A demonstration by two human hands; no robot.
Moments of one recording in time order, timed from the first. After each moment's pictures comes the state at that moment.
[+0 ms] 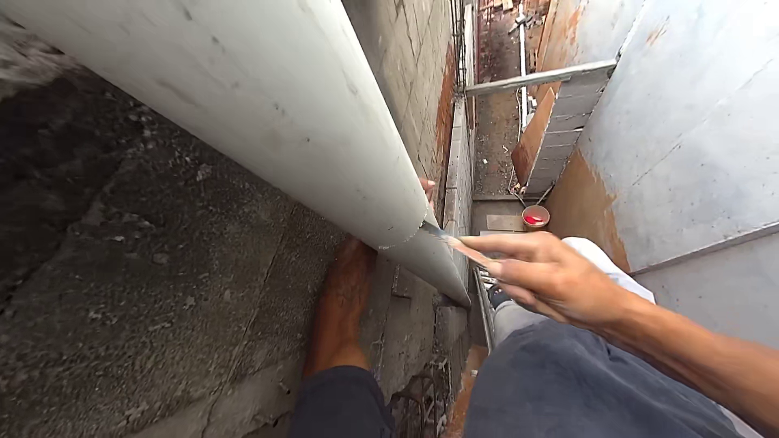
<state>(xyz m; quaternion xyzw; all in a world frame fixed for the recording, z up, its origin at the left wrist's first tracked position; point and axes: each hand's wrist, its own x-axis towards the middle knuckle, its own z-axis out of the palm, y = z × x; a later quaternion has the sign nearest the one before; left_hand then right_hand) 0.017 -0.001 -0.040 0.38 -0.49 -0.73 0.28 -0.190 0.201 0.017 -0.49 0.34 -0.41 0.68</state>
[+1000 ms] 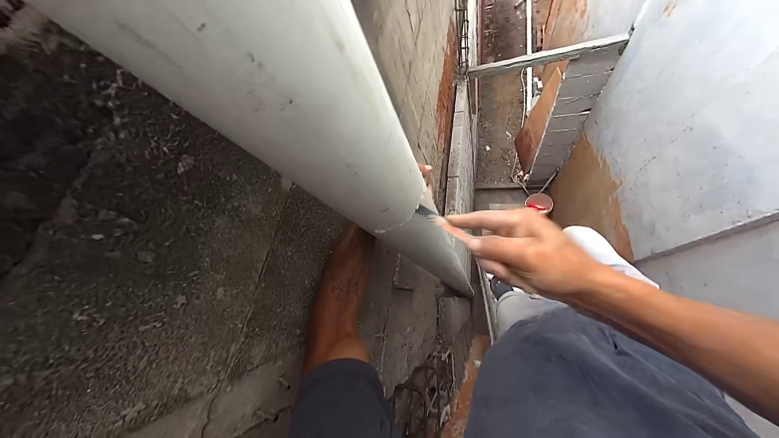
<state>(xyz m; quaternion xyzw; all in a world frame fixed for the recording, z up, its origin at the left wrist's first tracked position) 0.022 -0.001 -0.045 0.36 -0.49 -0.74 0.30 -0.178 0.189 0.022 -0.49 0.36 -0.42 0.68</state>
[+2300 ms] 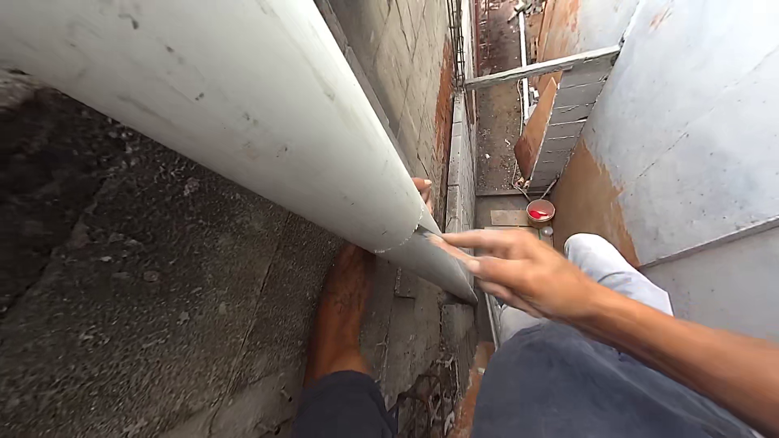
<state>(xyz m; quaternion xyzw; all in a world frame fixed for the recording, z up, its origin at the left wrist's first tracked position) 0.024 -0.011 -0.036 0.34 -0.50 -0.76 0.24 -0.181 0.190 0.017 -0.51 0.33 -0.41 0.68</state>
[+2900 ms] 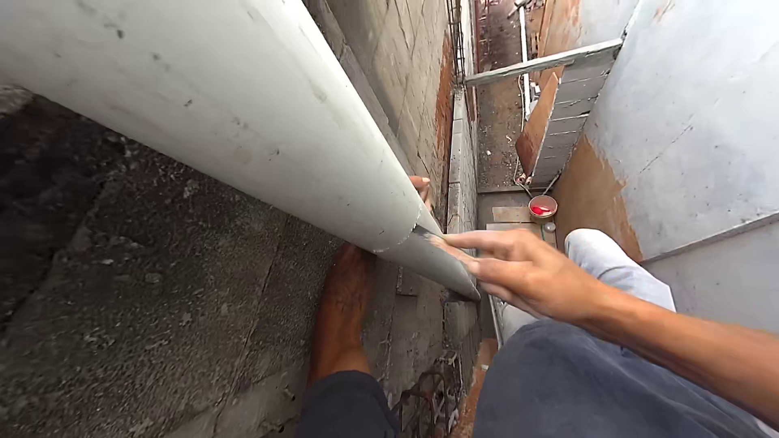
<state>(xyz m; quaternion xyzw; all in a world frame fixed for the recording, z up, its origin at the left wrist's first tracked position) 0.028 -0.013 -0.043 0.32 -0.49 -0.76 0.26 -0.180 0.192 0.020 -0.53 0.35 -0.40 0.67</state>
